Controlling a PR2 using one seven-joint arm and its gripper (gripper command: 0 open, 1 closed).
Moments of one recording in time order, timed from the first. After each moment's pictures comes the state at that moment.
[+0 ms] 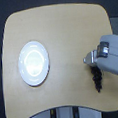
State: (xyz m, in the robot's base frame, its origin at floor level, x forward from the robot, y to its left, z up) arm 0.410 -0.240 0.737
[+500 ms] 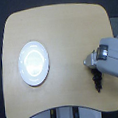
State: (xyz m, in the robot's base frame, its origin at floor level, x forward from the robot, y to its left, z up) arm 0.406 -0.241 0.717
